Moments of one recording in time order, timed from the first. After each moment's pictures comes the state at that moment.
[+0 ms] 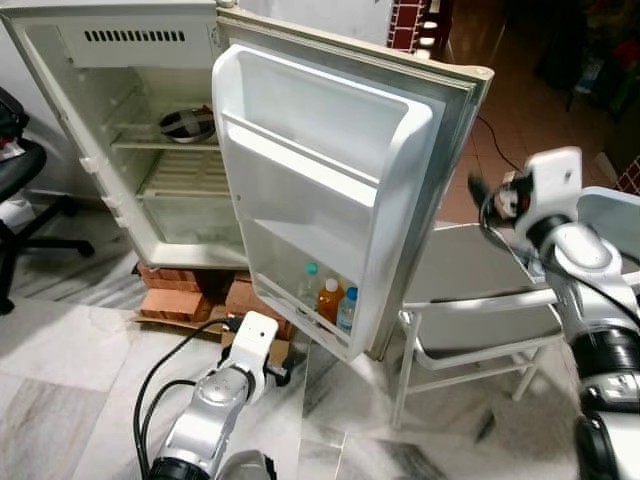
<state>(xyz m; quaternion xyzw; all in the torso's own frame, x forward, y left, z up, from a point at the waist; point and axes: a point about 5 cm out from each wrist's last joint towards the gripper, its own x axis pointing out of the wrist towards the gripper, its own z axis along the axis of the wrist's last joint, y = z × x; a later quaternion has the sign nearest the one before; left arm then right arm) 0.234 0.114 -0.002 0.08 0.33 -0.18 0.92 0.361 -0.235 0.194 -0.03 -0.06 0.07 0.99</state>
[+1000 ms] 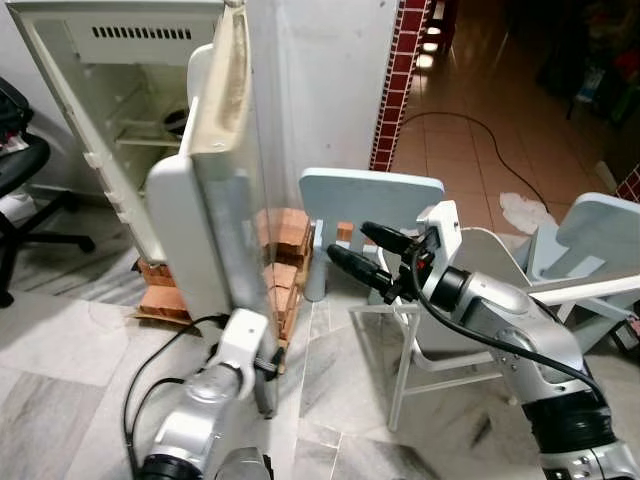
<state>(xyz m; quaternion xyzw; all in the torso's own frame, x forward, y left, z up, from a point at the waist) 0.238 0.133 -0.002 0.09 0.33 -0.15 0.93 0.289 -0.132 0.138 0.09 0.07 0.41 0.90</state>
